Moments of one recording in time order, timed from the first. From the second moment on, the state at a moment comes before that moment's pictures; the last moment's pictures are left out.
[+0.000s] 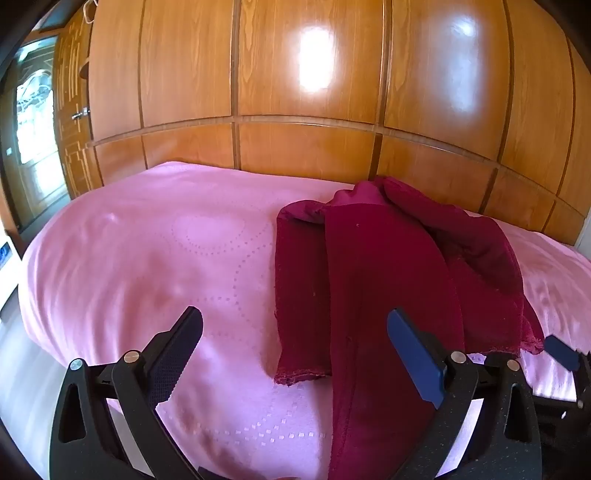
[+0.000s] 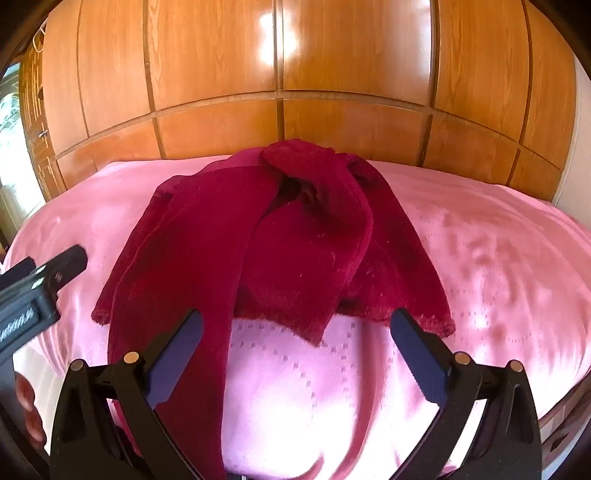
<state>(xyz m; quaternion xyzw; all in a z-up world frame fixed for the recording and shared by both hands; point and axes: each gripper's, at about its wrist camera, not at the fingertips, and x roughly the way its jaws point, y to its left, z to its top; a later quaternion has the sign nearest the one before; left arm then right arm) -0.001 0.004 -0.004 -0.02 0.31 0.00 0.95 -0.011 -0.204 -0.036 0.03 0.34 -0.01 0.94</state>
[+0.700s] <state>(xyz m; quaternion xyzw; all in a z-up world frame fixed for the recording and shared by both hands) -0.003 0.005 -0.001 -0.02 0.31 0.00 0.95 -0.062 -0.229 -0.043 0.11 0.32 -0.01 0.94</state>
